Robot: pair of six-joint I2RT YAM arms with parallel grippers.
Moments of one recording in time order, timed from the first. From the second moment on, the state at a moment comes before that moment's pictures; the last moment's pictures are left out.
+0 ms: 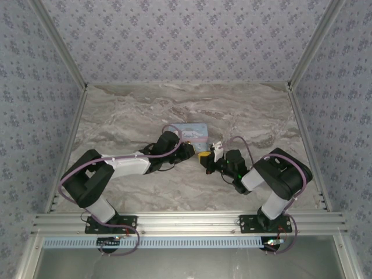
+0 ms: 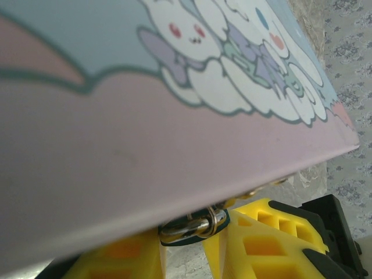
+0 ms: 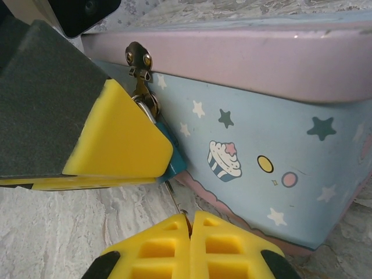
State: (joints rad) left arm -0.80 1.61 0.76 0.23 0.18 -1.06; right arm 0.61 1.68 0.26 1.14 -0.30 0.28
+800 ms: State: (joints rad) left arm -0.80 1.61 0.76 0.25 0.18 -1.07; right arm 0.58 1.72 0.26 1.21 -0.34 0.32
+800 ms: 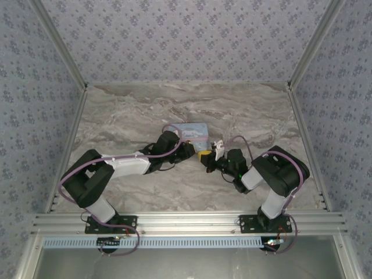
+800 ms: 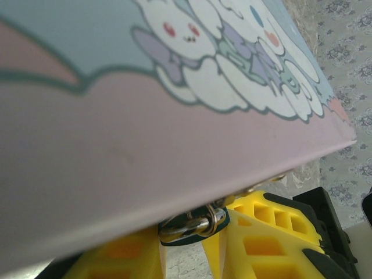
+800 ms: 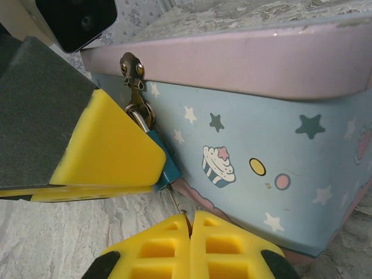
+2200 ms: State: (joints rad) left arm -0.79 1.56 0.76 0.23 0.20 -1.12; right arm 0.54 1.72 0.29 1.23 -0.46 0.32
